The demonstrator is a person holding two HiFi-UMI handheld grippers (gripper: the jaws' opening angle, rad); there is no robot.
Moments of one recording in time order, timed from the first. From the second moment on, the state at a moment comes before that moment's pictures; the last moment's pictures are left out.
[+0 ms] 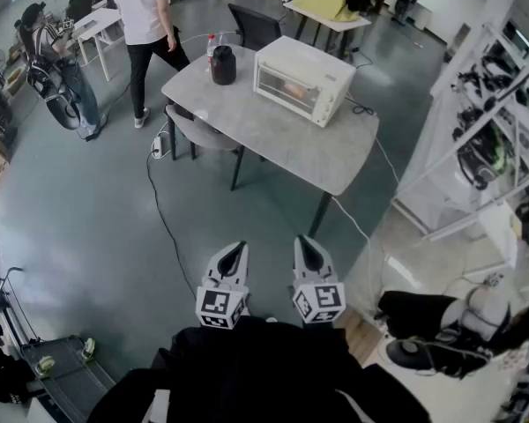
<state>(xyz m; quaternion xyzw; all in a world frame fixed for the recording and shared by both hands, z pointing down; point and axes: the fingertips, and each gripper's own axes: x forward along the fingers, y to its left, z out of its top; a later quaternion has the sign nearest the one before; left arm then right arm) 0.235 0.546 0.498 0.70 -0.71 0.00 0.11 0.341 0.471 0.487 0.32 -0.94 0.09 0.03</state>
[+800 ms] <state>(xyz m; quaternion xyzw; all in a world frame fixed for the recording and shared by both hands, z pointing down) 0.172 0.513 0.505 0.71 -0.69 -0.01 0.10 0.290 0.435 0.490 0.33 -0.94 0.09 0.01</state>
